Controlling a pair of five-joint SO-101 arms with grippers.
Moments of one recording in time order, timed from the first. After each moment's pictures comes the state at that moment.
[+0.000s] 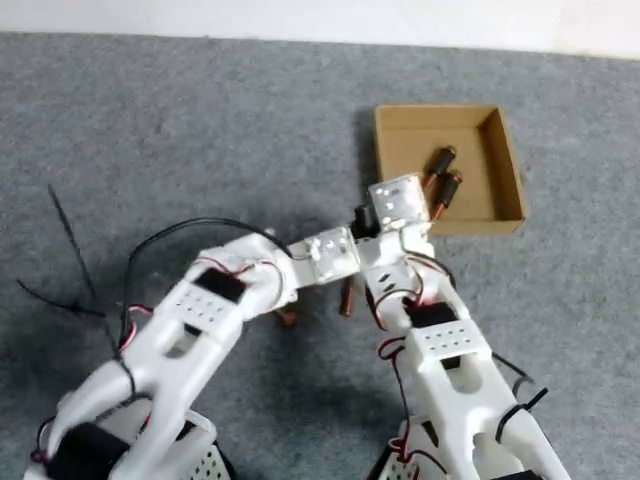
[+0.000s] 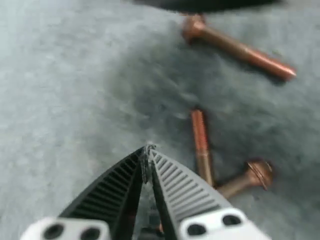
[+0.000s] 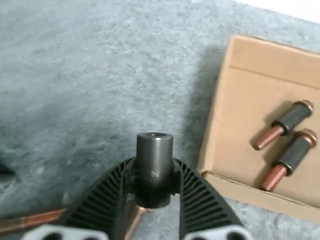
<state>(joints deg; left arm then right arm) 18.7 -24.8 56.1 35.6 -42.7 -16.6 -37.2 70.5 4.4 7.5</state>
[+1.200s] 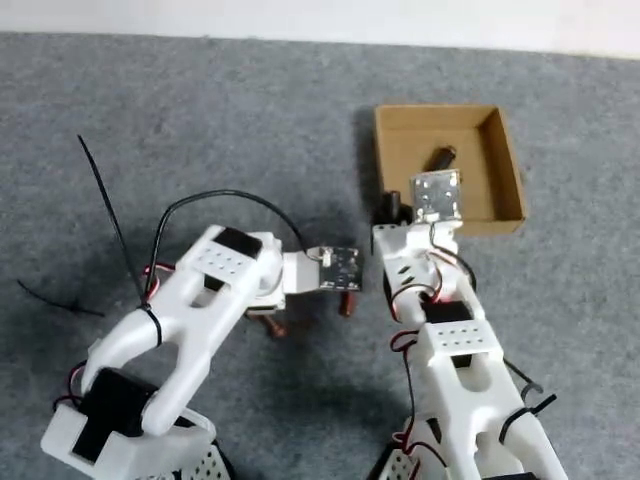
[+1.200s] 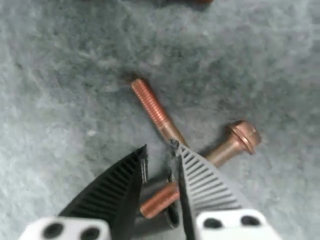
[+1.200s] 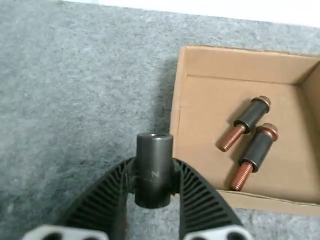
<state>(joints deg) 16.7 -9.5 41.3 56.7 -59.6 -11.3 -37.2 70.5 0.7 3.1</state>
